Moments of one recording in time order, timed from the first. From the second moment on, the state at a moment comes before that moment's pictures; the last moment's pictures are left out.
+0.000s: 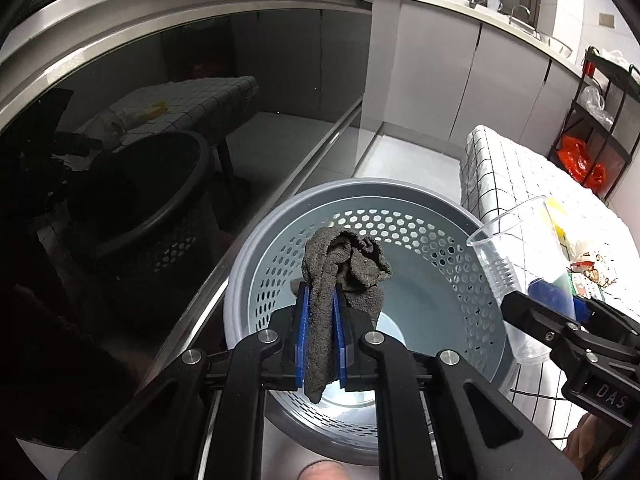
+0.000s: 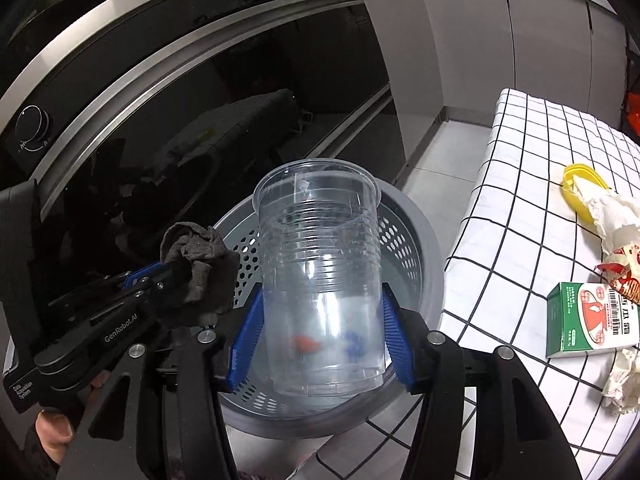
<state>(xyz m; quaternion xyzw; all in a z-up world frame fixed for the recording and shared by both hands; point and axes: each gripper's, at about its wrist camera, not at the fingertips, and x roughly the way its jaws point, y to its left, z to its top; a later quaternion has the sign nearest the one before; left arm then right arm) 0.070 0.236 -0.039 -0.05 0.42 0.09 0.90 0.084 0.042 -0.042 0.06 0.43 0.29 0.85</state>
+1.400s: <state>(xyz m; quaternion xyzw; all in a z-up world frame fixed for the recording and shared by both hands) 0.048 0.172 -0.011 0.02 0.37 0.08 0.92 0.020 -0.099 -0.037 0.08 0.44 0.21 0.87</state>
